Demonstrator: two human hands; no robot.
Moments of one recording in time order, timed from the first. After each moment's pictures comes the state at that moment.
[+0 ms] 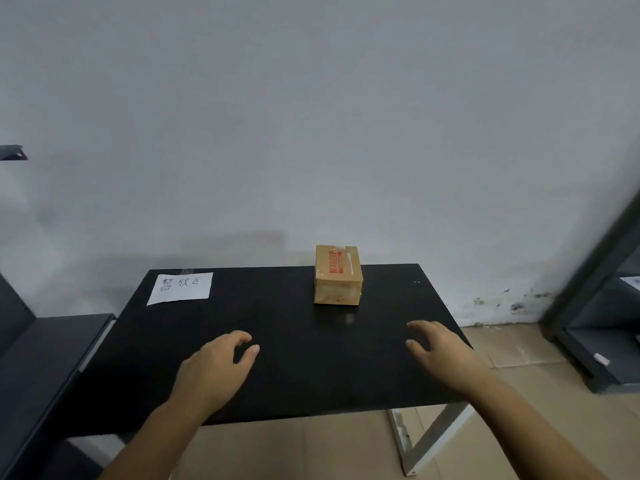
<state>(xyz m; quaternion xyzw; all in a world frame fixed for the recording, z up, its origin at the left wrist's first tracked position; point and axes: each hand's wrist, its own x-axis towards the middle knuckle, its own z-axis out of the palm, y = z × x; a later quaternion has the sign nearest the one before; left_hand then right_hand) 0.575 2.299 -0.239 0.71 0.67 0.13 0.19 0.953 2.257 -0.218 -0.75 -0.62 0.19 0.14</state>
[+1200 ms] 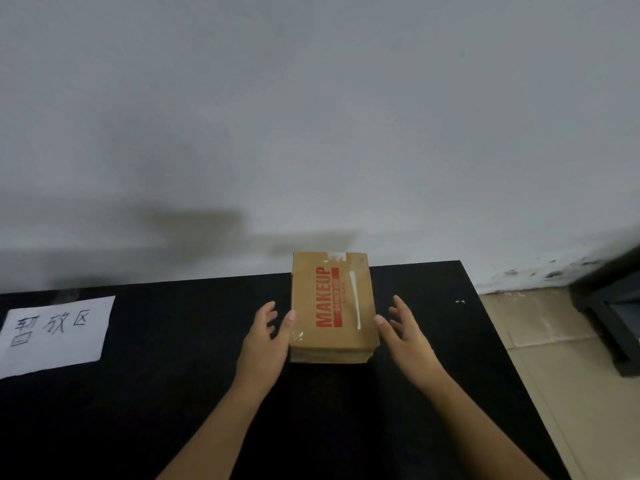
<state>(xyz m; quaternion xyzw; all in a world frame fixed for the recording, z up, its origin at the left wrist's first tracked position) 0.767 2.741 -0.405 0.49 0.68 0.27 0.48 1.012 2.702 -0.393 -0.75 -0.41 0.43 0.29</state>
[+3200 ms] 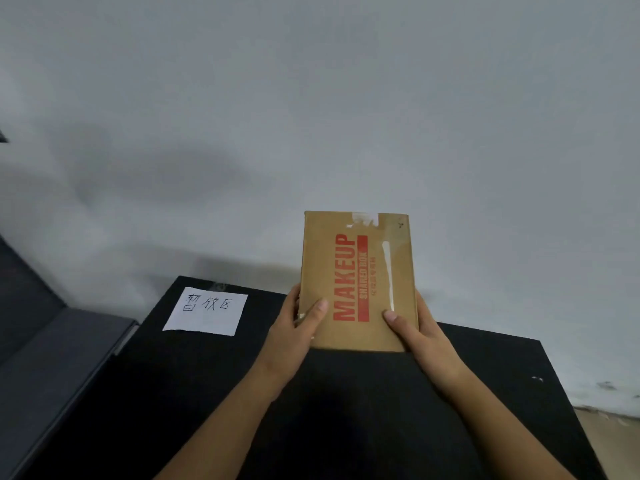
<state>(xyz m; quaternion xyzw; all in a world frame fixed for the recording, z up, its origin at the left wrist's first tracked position) 0.636 2.638 -0.247 0.47 0.55 0.45 0.53 0.862 2.651 -0.235 -0.50 -0.56 0.53 0.40</state>
